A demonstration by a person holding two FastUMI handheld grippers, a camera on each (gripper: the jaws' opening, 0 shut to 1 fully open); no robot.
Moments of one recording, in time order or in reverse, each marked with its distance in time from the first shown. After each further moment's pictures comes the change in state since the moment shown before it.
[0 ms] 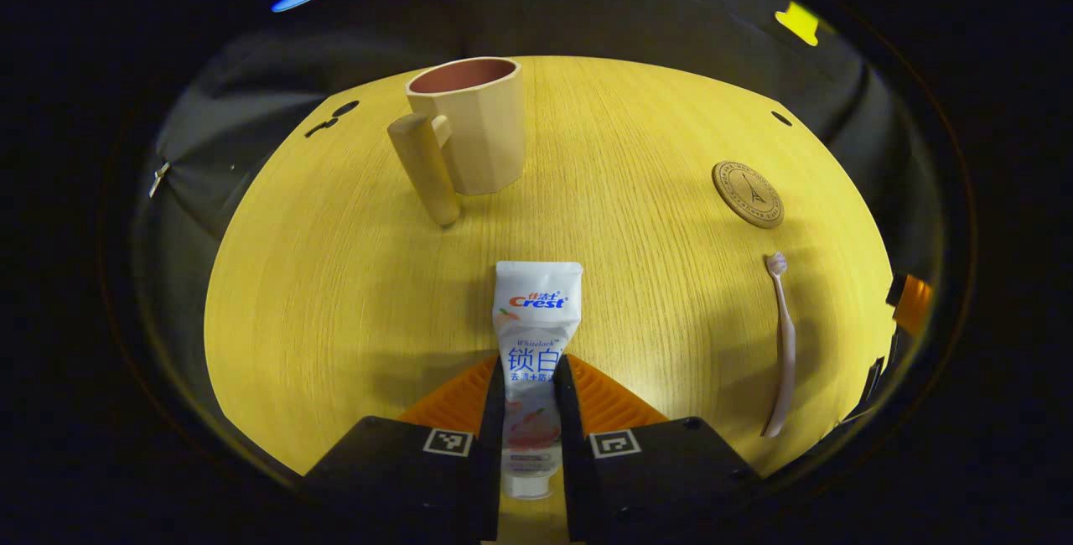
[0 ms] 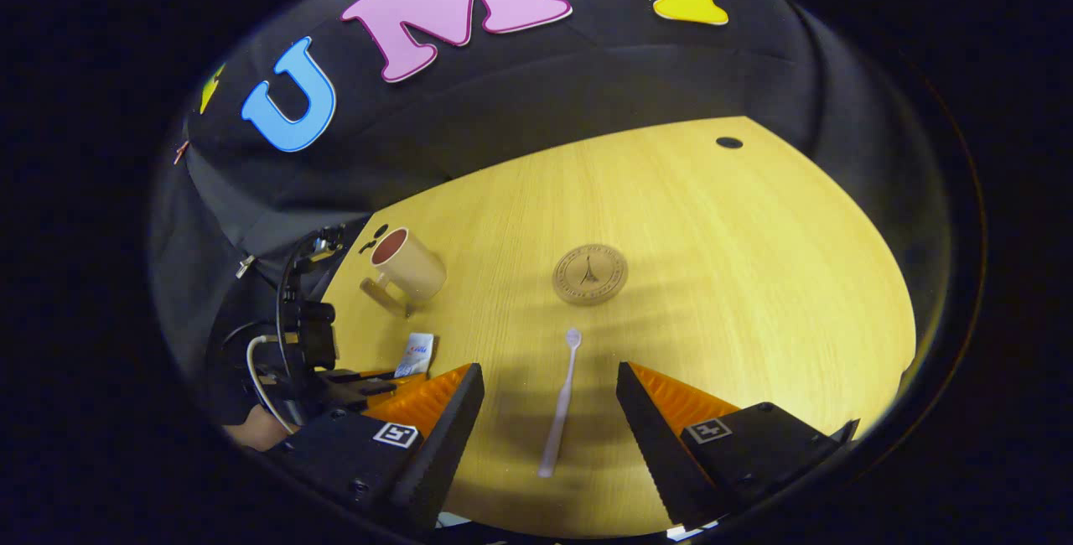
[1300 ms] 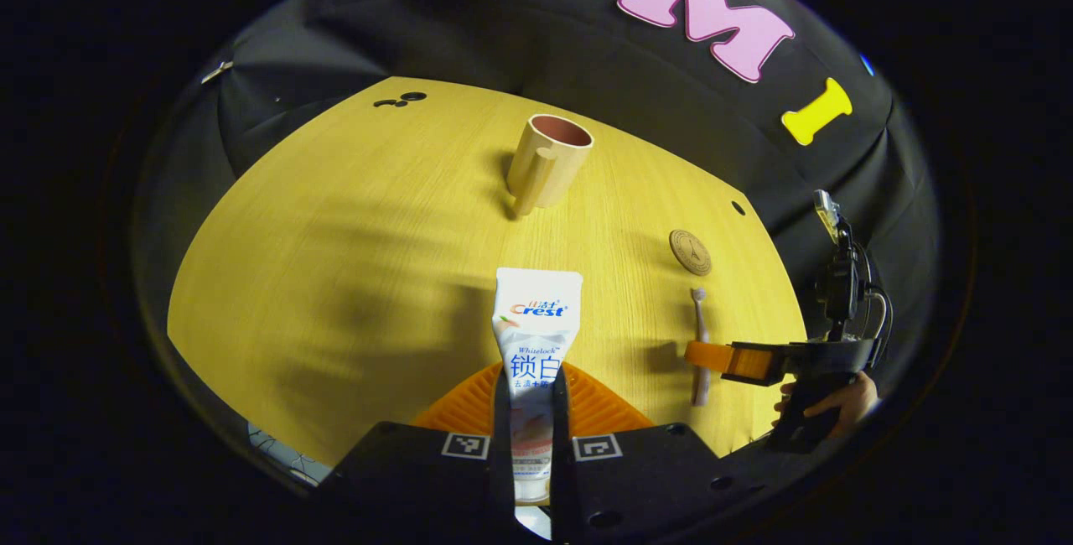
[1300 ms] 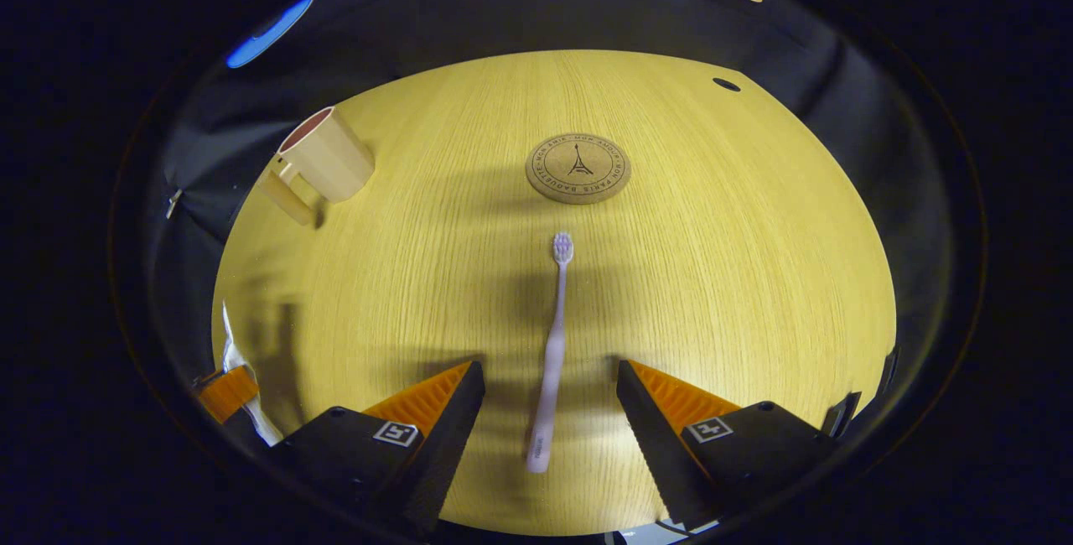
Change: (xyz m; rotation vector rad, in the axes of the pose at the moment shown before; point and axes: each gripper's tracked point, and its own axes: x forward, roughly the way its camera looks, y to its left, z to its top) left arm 0.000 -0.002 0.007 -0.294 -0.180 -0.198; right arm 0.065 -0.020 -0.079 -0.107 0.270 -0.284
